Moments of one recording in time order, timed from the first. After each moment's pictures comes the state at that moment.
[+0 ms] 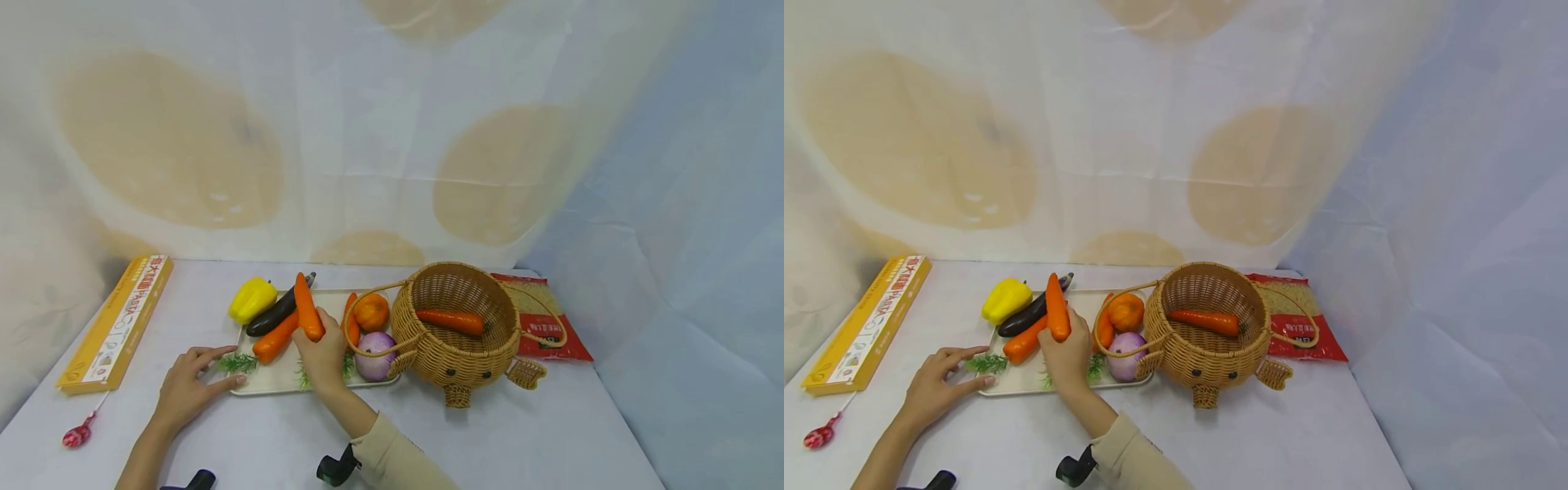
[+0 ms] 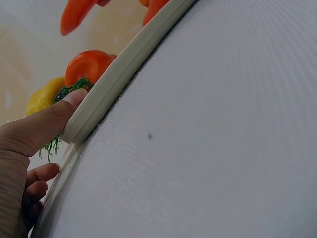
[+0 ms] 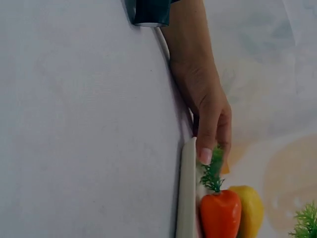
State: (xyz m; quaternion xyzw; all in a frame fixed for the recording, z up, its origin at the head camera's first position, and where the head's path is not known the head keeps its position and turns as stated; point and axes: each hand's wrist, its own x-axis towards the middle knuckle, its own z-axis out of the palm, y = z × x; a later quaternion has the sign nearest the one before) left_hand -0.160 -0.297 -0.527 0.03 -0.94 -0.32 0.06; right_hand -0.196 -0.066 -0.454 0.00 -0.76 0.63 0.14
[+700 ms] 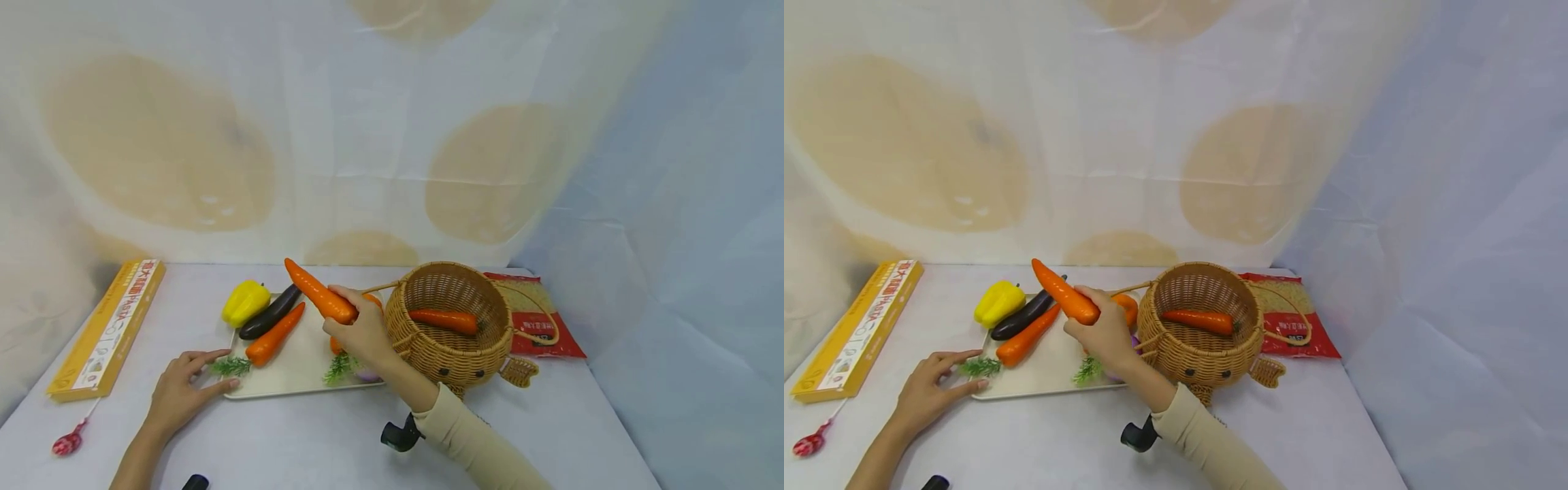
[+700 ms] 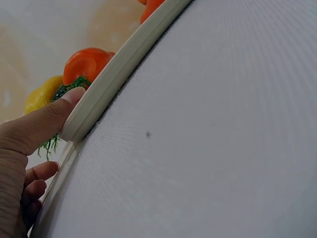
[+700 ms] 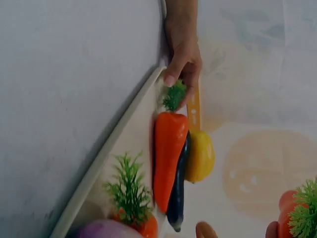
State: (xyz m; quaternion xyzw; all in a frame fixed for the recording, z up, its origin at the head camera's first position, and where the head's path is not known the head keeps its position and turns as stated) left_hand -0.159 -0.297 -0.527 0.03 -0.94 -0.33 0.06; right_hand -0.205 0.025 -0.388 0.16 -0.79 0.59 0.01
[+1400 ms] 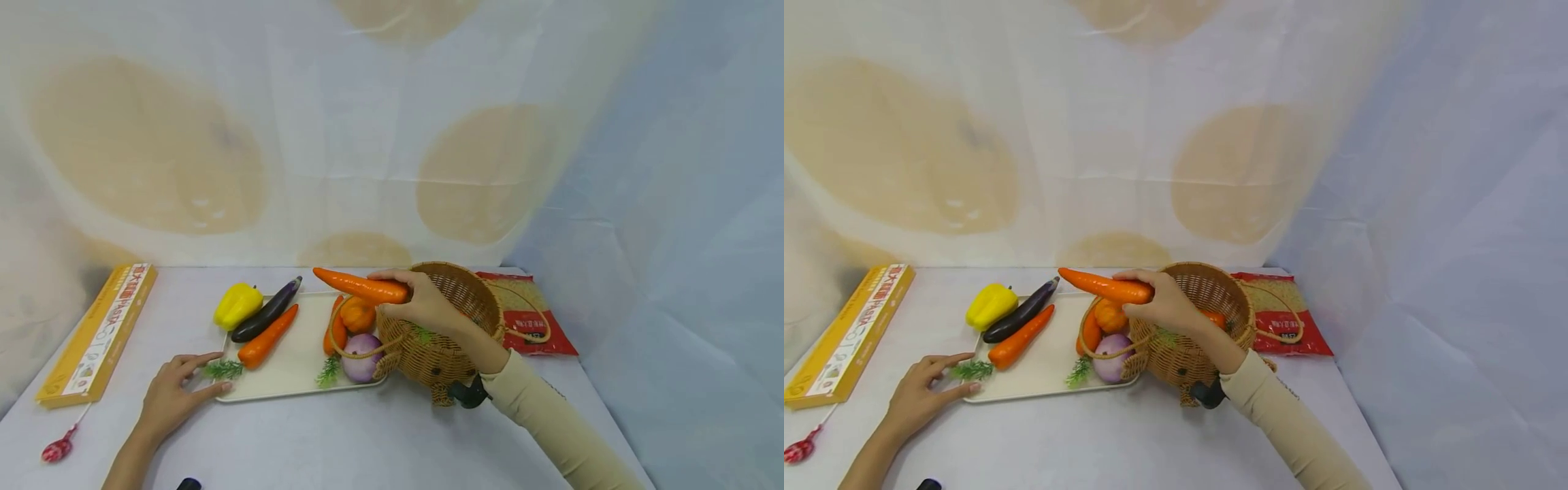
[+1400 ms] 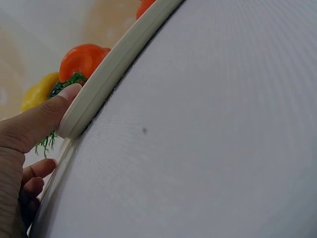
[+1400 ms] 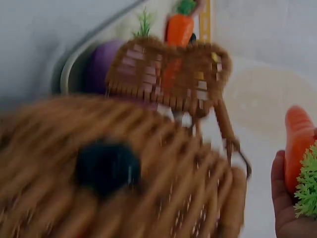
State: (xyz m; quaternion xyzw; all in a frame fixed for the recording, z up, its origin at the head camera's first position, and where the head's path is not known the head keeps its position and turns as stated) left_hand -0.161 -0.300 -0.532 0.03 -0.95 -0.31 0.05; right_hand -0.240 0.133 -0.343 0.30 -0.79 0.53 -0.10
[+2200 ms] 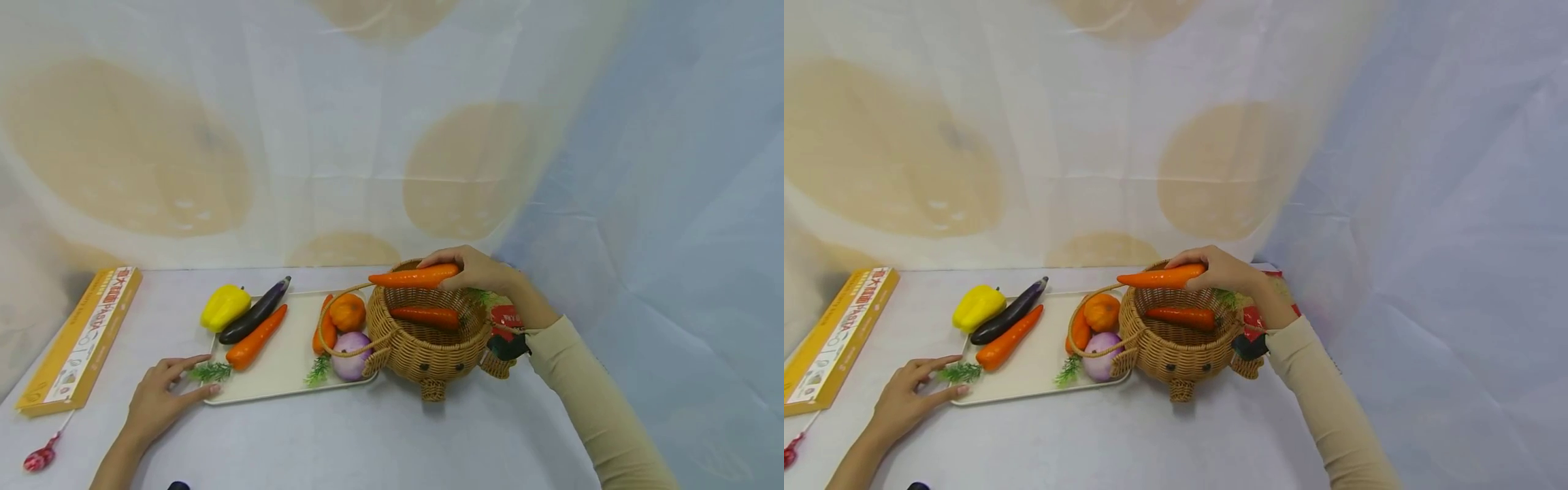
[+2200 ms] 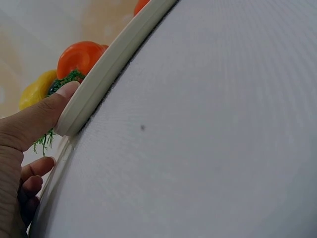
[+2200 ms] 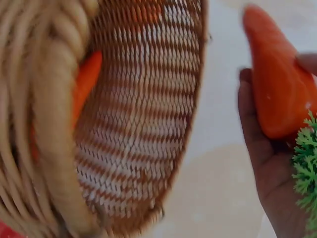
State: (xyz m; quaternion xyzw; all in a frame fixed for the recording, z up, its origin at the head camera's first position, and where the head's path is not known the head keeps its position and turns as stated) left_hand -0.160 -0.300 -0.529 0.02 -0.95 -0.32 0.05; right_hand -0.285 0.240 -0.305 0.29 -0.83 0.43 -0.20
